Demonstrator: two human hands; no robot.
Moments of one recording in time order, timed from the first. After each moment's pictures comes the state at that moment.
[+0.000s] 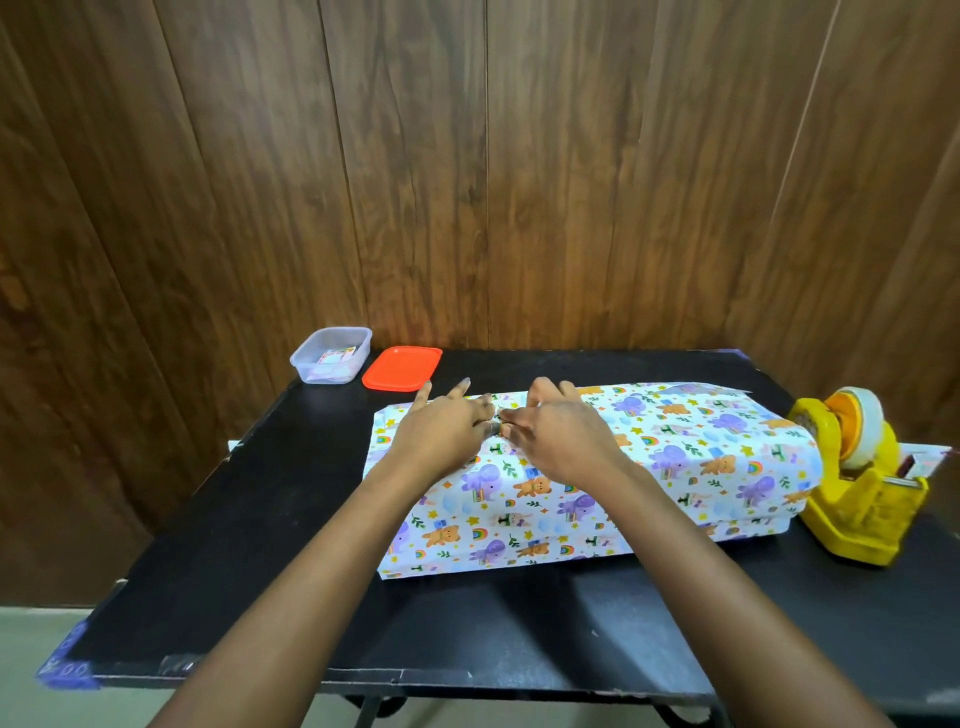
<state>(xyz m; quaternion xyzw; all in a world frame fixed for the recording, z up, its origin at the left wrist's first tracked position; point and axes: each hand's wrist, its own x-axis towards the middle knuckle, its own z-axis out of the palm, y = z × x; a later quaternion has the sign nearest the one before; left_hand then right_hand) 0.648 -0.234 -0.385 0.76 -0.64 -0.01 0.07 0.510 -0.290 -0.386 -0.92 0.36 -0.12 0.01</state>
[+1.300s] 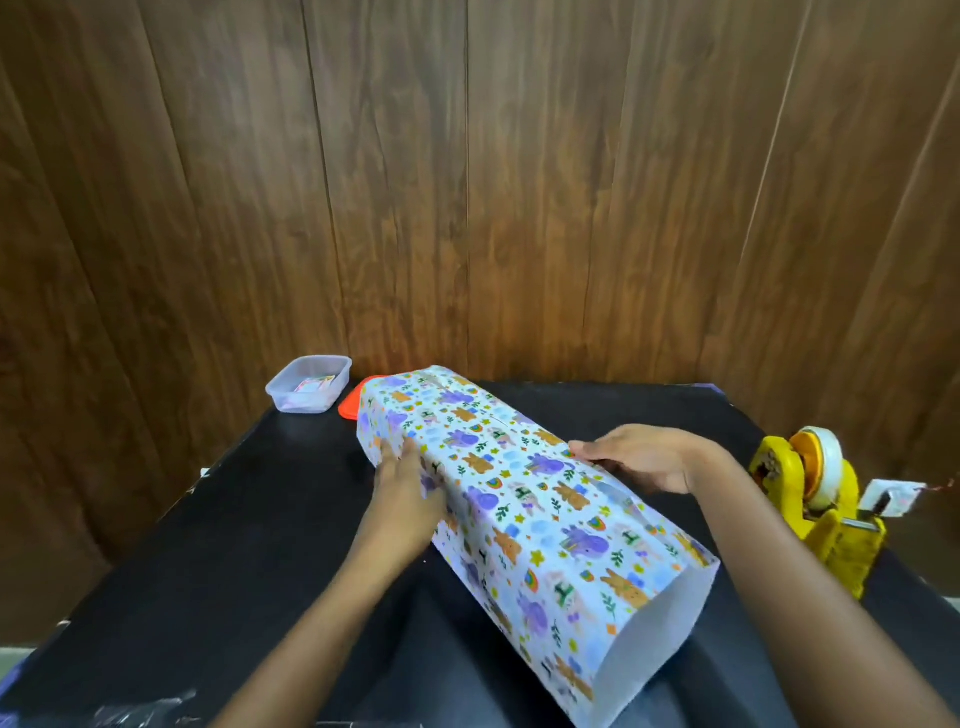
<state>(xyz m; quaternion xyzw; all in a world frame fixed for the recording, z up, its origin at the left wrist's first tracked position) 0.620 -0.203 -0.415 0.77 -0.48 -0.15 0.39 0.421 -0.371 -0.363 -0.73 0.44 -0.03 0.52</state>
